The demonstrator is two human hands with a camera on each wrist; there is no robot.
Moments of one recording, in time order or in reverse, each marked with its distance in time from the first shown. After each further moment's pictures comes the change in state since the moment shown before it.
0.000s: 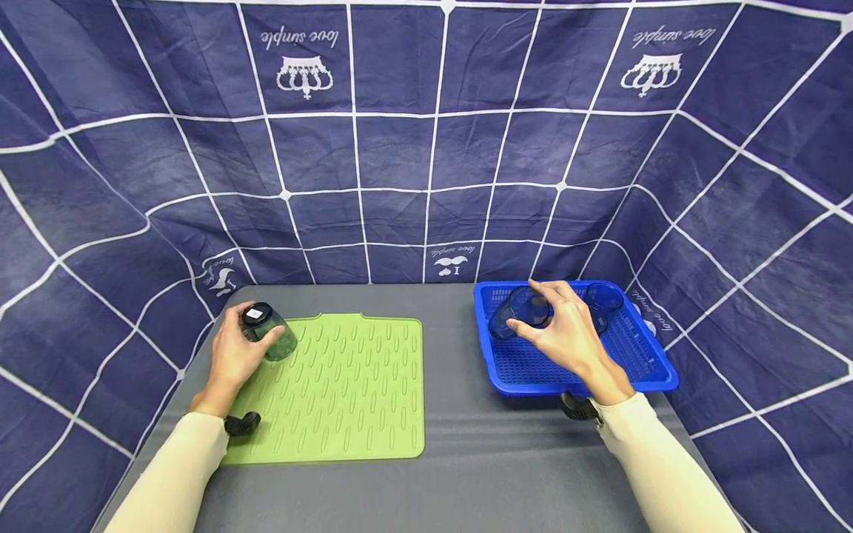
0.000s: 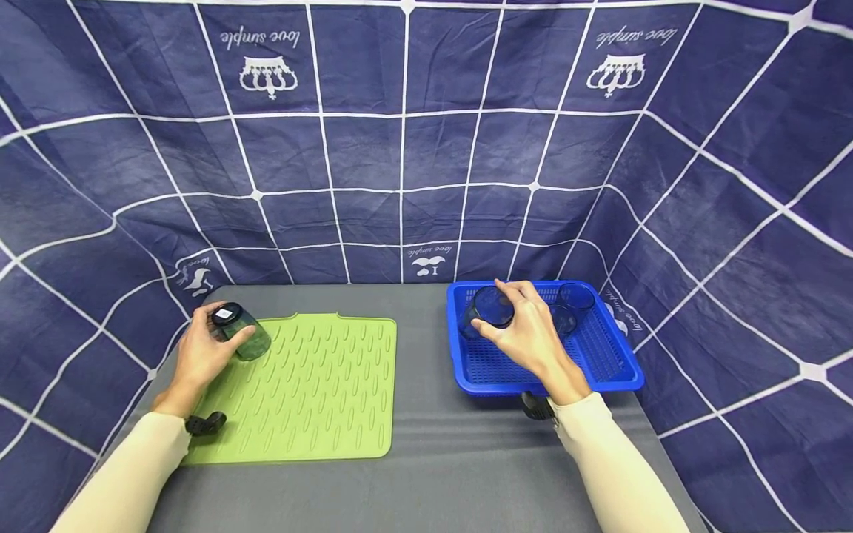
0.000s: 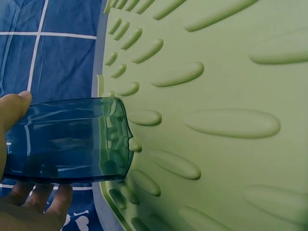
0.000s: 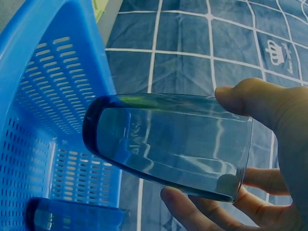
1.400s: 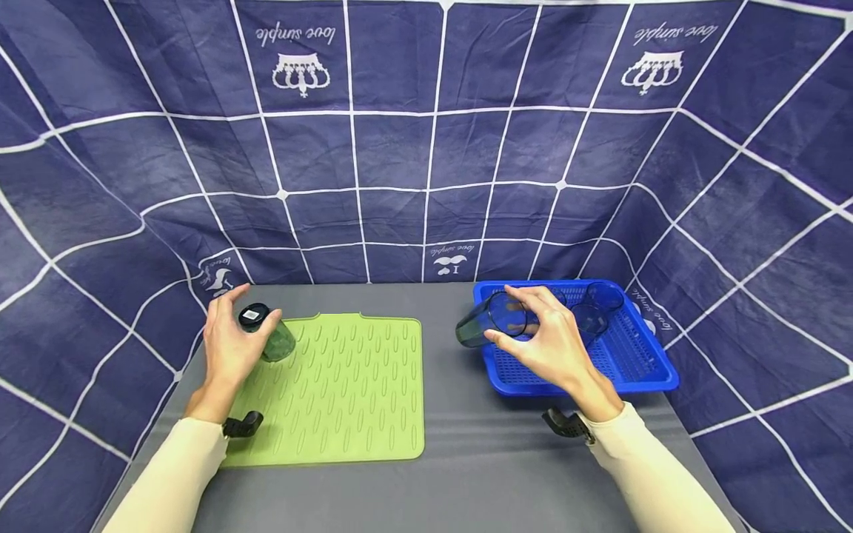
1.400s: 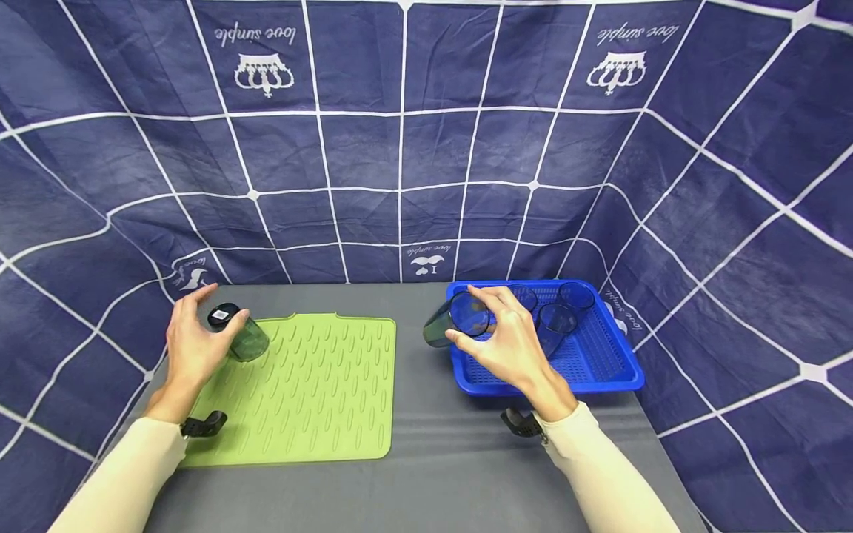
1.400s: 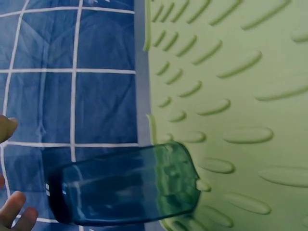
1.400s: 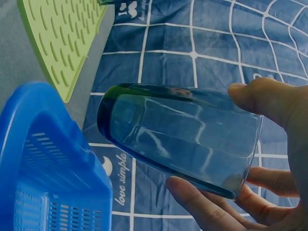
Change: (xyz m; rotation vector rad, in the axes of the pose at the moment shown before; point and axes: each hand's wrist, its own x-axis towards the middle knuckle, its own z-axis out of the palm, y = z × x) left_hand 0.000 0.044 -0.011 -0.090 0.201 0.136; right_hand -0.010 -0.042 0.005 0.214 -0.015 -0.027
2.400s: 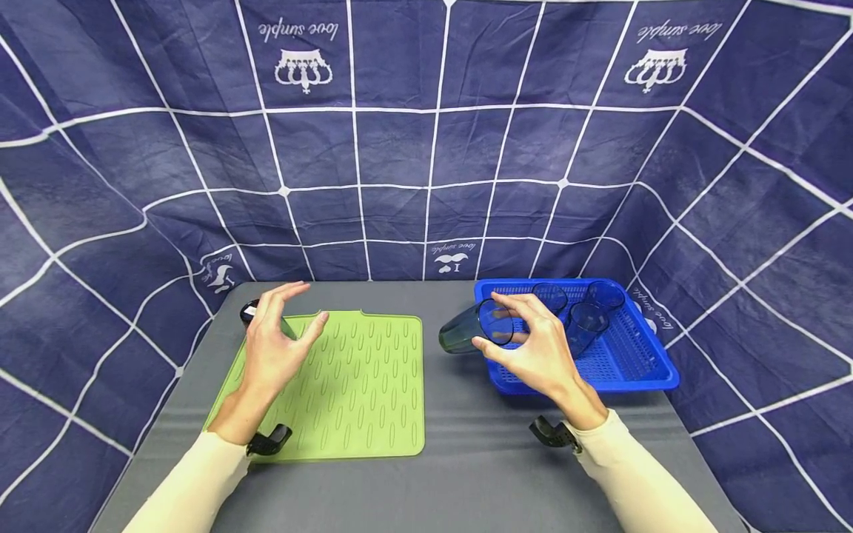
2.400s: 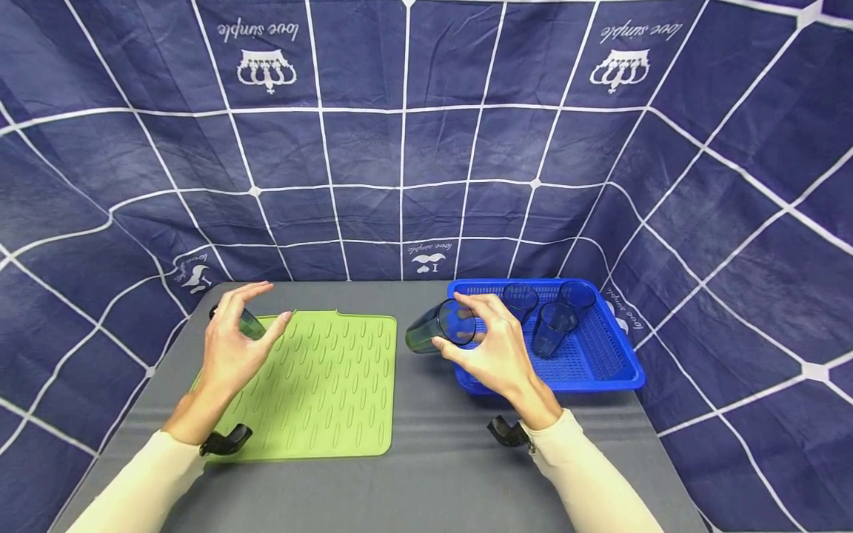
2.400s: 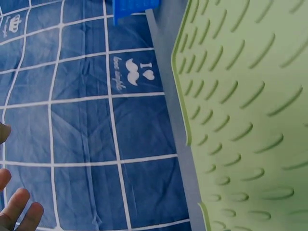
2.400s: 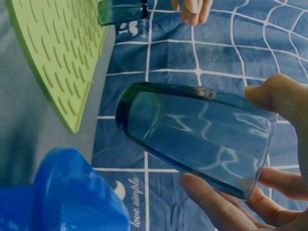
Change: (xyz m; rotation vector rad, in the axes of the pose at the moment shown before) left_hand -0.032 0.087 0.015 -0.125 -0.042 0.244; right_hand -0.013 -0.012 0.021 0.173 -0.010 0.053
